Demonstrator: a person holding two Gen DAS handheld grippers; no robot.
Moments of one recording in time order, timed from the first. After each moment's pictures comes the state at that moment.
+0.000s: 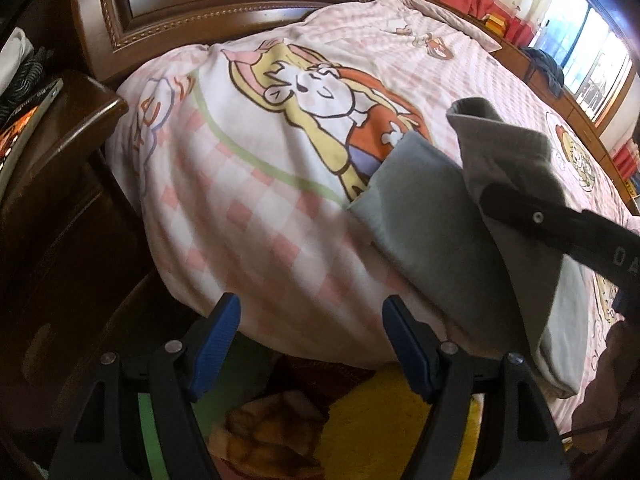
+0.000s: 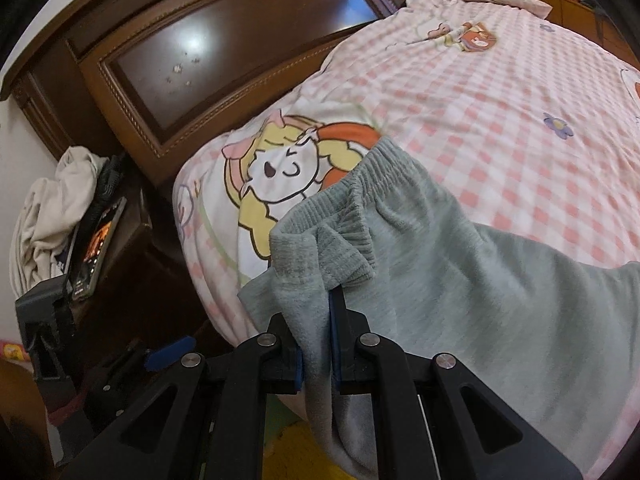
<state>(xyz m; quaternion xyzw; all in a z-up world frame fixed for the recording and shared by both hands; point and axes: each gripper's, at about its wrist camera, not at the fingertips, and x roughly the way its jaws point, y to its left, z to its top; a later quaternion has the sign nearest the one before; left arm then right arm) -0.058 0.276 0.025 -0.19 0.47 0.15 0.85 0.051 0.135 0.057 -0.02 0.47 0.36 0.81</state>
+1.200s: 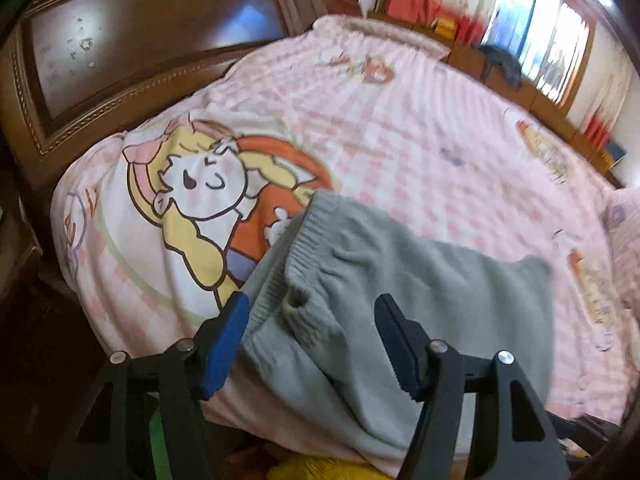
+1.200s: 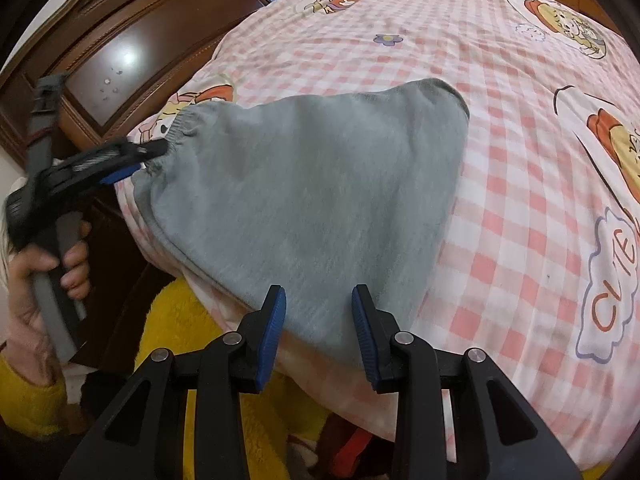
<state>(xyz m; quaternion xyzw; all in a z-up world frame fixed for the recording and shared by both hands) 0.024 0.221 0.063 -0.12 0.43 0.11 0.89 -0.006 -0.057 0.040 0.01 0.52 0.24 0.82</state>
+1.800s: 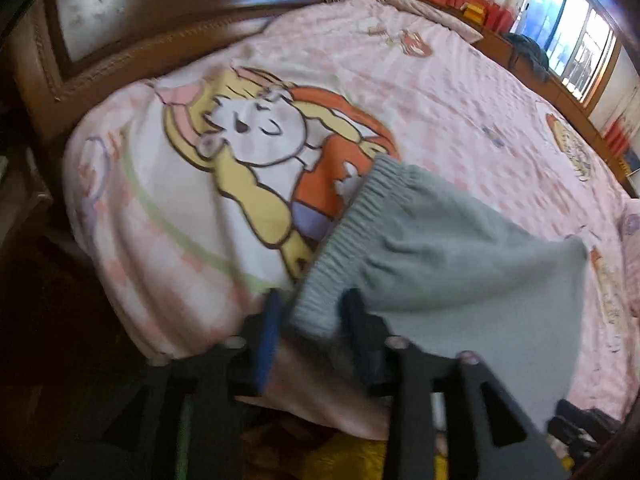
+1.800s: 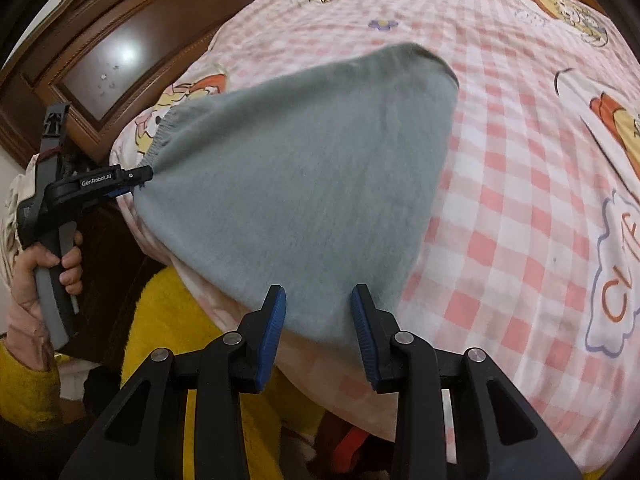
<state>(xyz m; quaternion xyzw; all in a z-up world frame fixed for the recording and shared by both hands) 0.003 0.263 0.038 -0.14 0.46 0.14 0.86 -0.006 -0.066 0.024 0.02 0.53 0.25 0.81</state>
